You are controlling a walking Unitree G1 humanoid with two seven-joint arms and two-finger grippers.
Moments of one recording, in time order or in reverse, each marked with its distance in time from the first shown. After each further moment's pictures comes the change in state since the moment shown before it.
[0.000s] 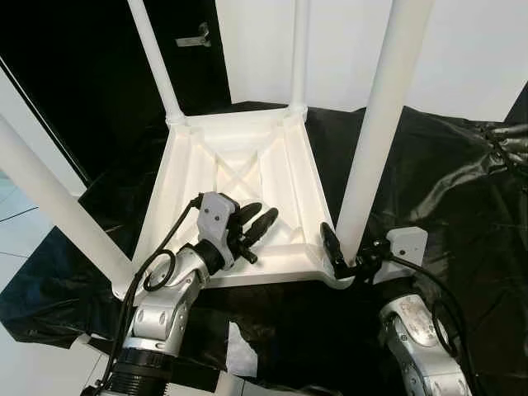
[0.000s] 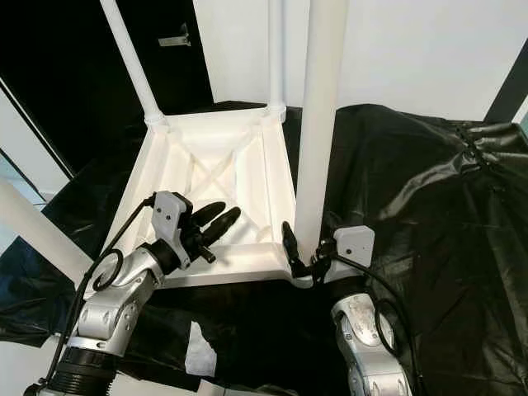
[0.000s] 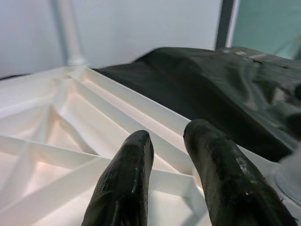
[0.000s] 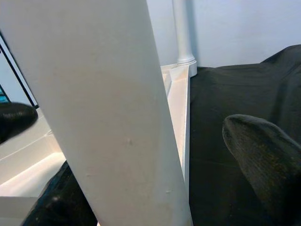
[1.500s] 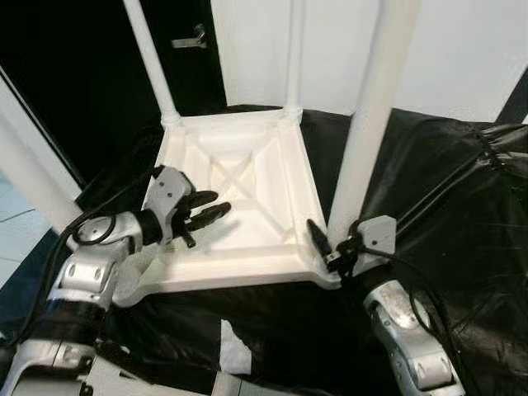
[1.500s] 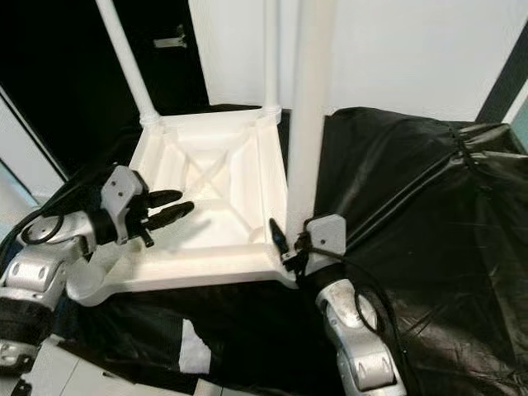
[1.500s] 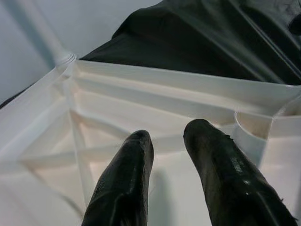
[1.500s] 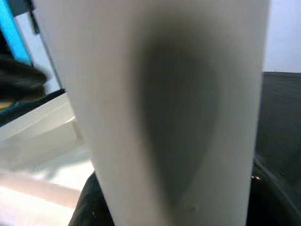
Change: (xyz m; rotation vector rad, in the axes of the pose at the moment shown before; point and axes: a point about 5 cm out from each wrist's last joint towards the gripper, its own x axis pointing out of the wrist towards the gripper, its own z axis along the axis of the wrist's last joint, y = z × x) left arm -0.015 0.078 0.028 0.316 0.234 -0.219; right arm 0.018 0.032 -0.001 -0.039 0.006 0.266
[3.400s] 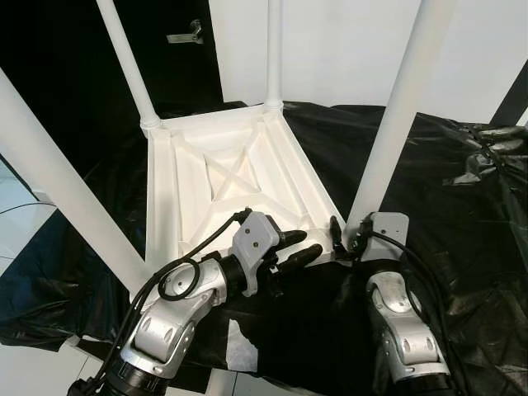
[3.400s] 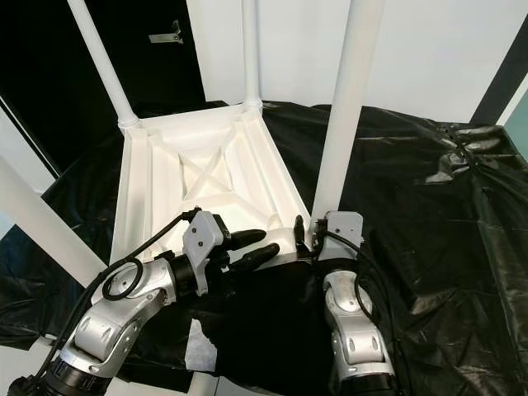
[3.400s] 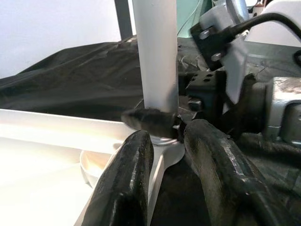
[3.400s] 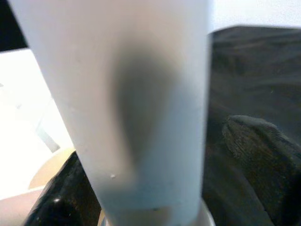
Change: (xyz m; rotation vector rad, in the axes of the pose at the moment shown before) left arm 0.041 -0.125 0.030 -0.166 -0.194 -0.150; right arm 0.004 -0.046 -0.028 -0.019 0.125 -0.464
